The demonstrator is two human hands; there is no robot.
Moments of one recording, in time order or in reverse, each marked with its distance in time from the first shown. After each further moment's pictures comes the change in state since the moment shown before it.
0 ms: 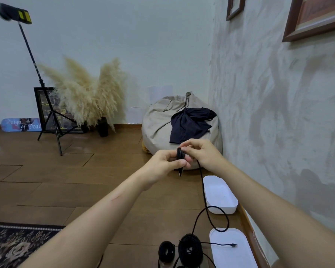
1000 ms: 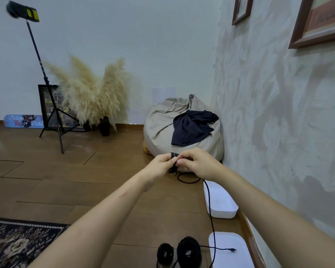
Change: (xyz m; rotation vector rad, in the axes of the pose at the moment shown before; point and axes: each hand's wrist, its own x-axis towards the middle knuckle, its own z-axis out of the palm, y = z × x) left_hand 0.014 -0.039 -0.014 -0.086 0.081 -0.094; right_hand -0.010 -0.019 0.015 -0.315 -0.230 -0.021
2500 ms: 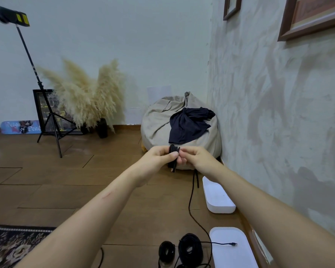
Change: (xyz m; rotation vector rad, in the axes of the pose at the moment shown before) left_hand -0.018 0.040 0.004 0.042 -0.096 0.093; right_hand -0.003 0.023 0.004 0.576 0.097 0.131
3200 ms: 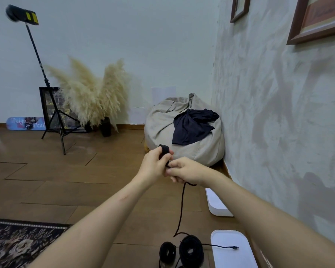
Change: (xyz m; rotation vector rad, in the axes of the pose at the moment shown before) left_hand 0.011 -0.036 -0.005 0.354 0.477 -0.007; right_hand 0.003 -0.009 0.039 -0.356 -0.292 0.076
